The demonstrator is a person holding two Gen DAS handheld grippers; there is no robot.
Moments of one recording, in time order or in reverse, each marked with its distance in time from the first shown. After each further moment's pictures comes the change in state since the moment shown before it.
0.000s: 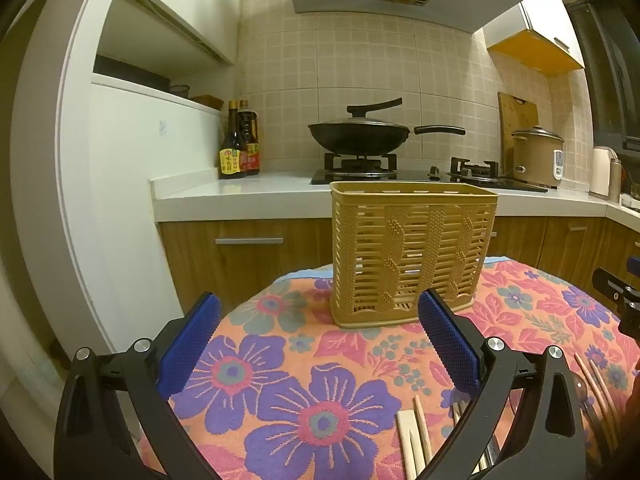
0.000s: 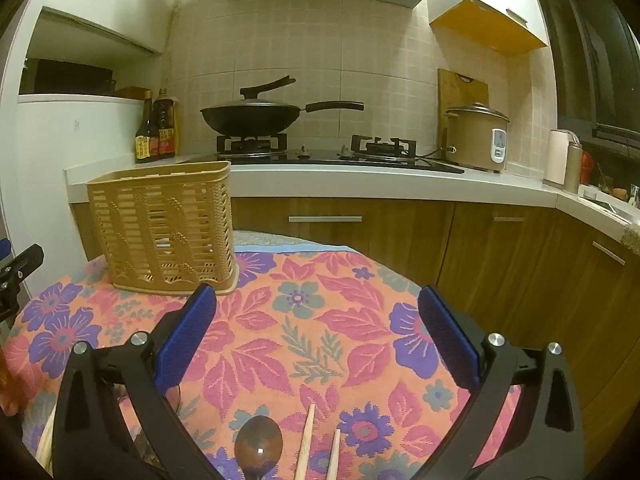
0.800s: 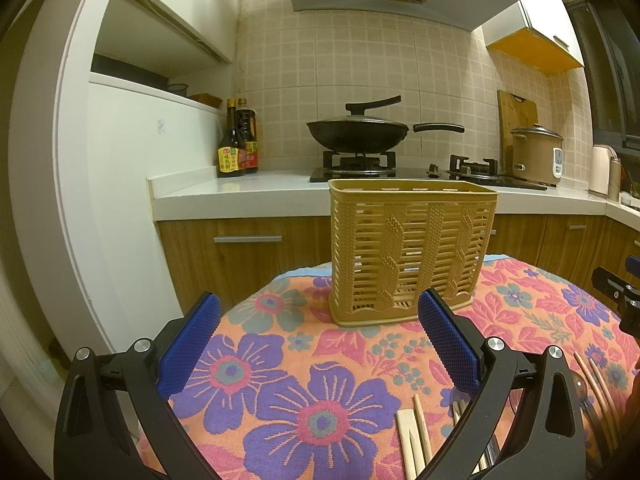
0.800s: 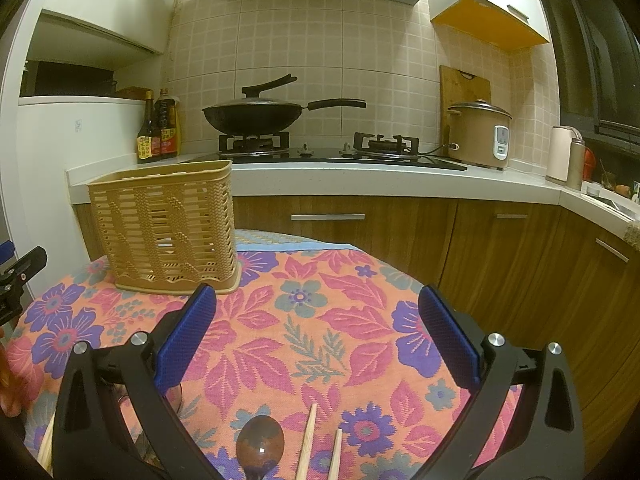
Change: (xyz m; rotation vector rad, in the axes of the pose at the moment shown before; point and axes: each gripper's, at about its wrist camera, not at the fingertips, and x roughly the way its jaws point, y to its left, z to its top) left arm -0.003 0.001 0.000 0.000 0.005 0.000; right arm 0.002 0.000 0.000 0.005 0.006 0.007
